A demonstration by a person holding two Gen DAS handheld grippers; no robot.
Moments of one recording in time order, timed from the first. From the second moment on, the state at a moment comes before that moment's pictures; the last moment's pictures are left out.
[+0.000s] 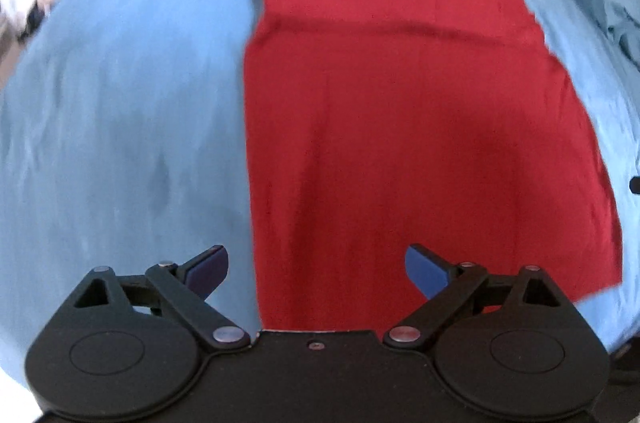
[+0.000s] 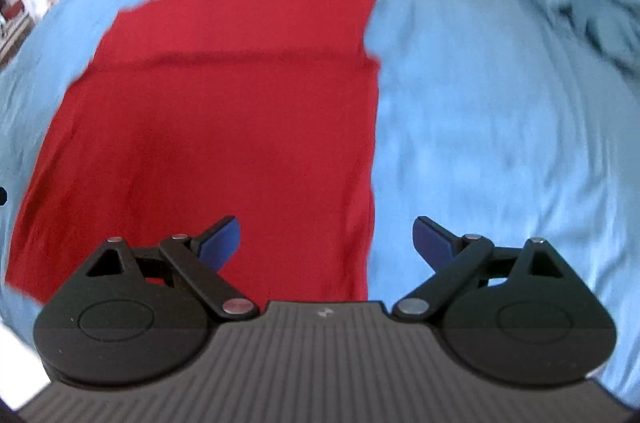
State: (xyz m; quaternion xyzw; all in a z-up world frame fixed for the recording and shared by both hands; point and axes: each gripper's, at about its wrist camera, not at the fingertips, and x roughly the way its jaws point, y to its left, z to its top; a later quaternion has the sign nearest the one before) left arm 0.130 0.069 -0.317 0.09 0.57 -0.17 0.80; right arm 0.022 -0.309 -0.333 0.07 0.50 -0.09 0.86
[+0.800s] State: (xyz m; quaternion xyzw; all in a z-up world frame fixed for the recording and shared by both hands) left arm 0.085 0.057 -0.375 0.12 0.61 -0.15 0.77; right arm -0.043 -0.277 -0.408 0.15 0.60 -0.15 0.77
